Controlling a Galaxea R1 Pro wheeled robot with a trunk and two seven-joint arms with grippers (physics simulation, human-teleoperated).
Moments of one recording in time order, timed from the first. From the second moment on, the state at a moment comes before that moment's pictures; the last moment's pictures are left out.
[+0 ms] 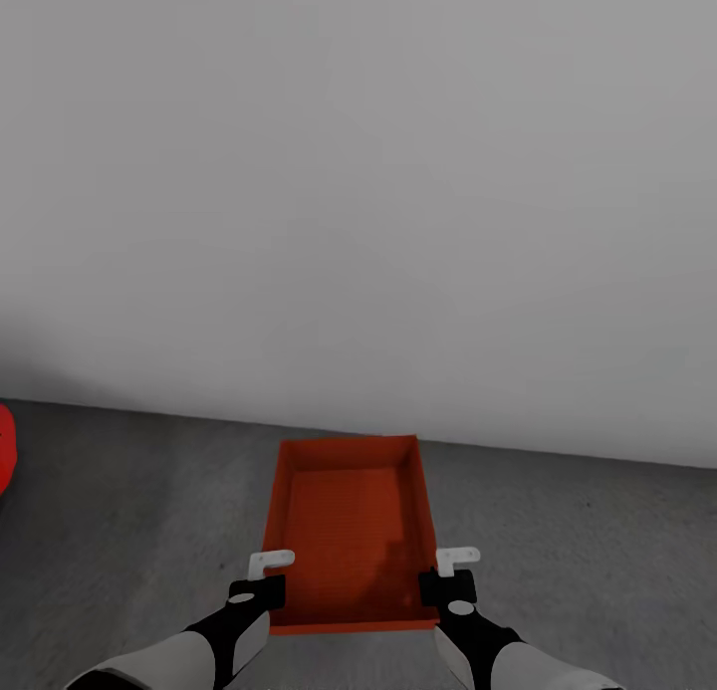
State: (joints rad) left arm -0.67 -0.11 -0.26 -0.06 0.32 -0.08 0.23; right arm -0.65 0.15 0.18 -0.08 -0.05 -0.18 -0.27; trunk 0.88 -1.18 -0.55
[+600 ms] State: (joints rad) left arm -0.67 -0.11 -0.26 -0.06 0.32 -0.08 0.23; right arm -0.65 0.15 0.18 -0.08 -0.05 -0.18 -0.27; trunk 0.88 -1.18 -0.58
